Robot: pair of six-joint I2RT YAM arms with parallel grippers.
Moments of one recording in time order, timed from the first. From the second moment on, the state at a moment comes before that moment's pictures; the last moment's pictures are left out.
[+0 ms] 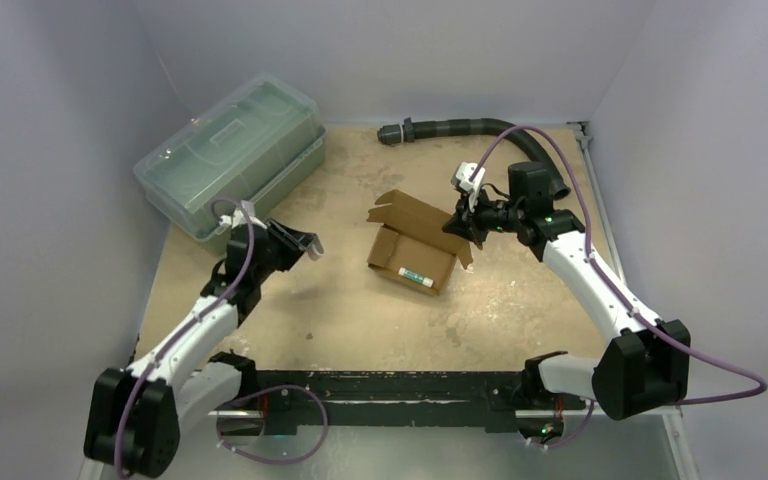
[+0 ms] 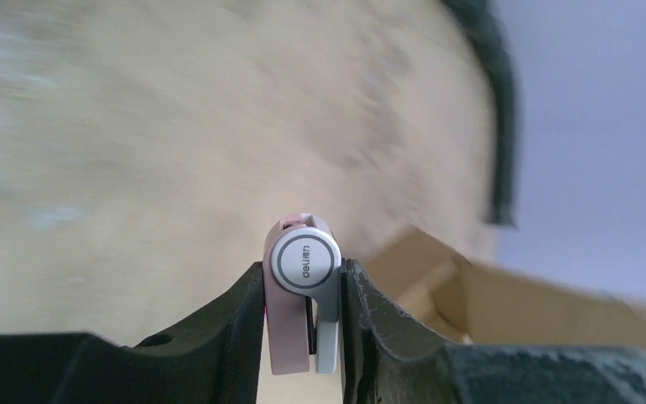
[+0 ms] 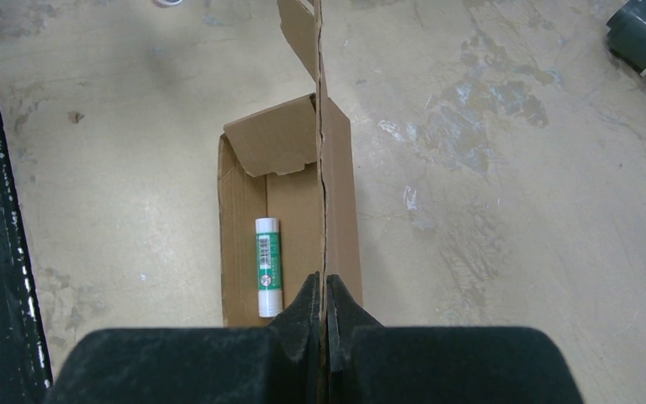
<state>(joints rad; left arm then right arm) -0.24 1.05 0.51 -0.02 -0.03 -1.06 0.26 1.26 1.01 -0.42 -0.75 -0.48</state>
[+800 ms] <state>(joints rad) -1.04 1.55 0.83 0.16 -0.53 -1.48 0.26 1.26 1.01 -0.42 -0.75 -0.48</state>
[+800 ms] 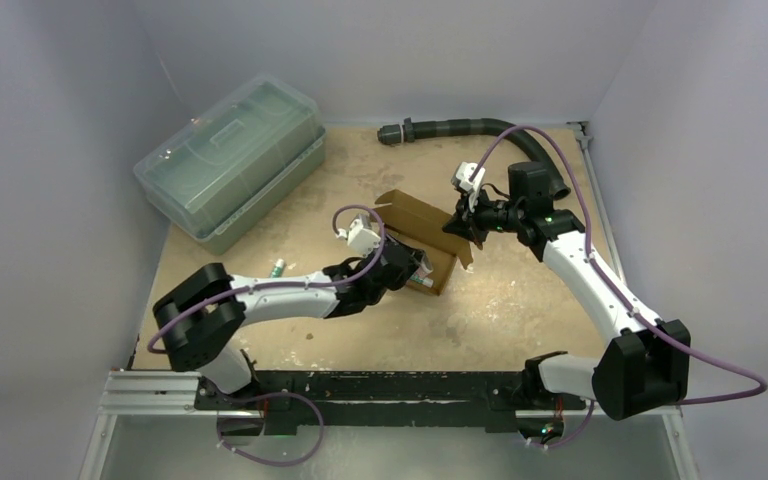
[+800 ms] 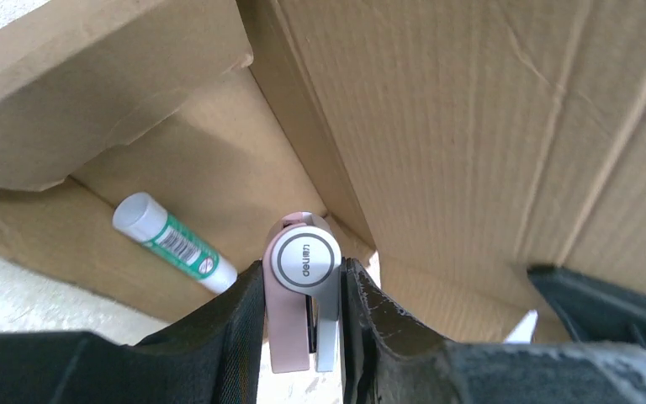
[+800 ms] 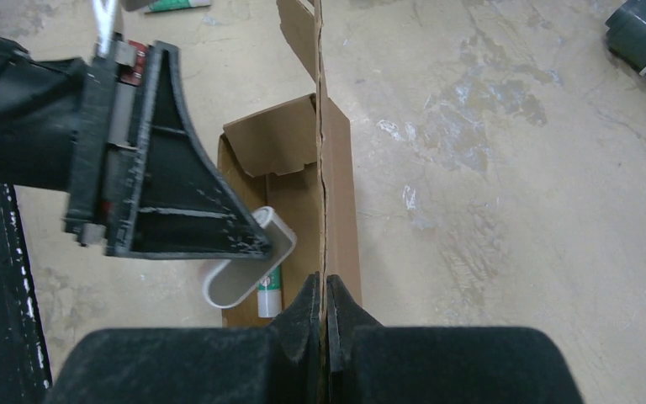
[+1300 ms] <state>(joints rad) -1.04 1.69 0.91 0.07 -0.58 -1.59 0.26 1.26 1.01 -0.42 -0.75 -0.48</state>
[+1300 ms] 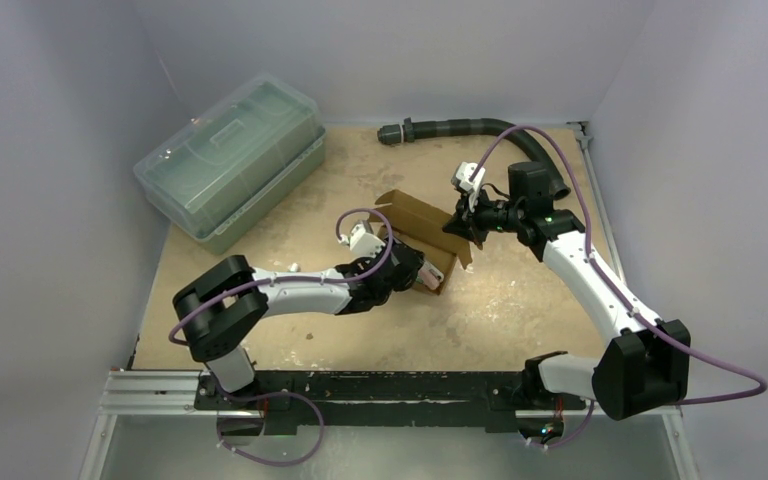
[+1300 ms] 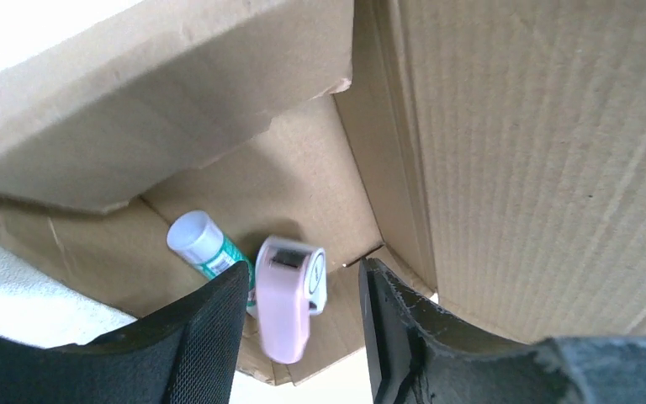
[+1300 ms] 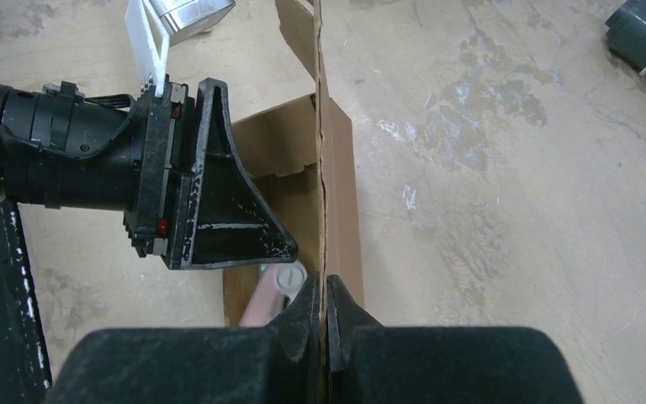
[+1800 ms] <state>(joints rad) -1.04 1.42 0.86 0.06 -0.50 -1.21 0.26 1.26 1.01 -0.42 -0.75 -0.48</state>
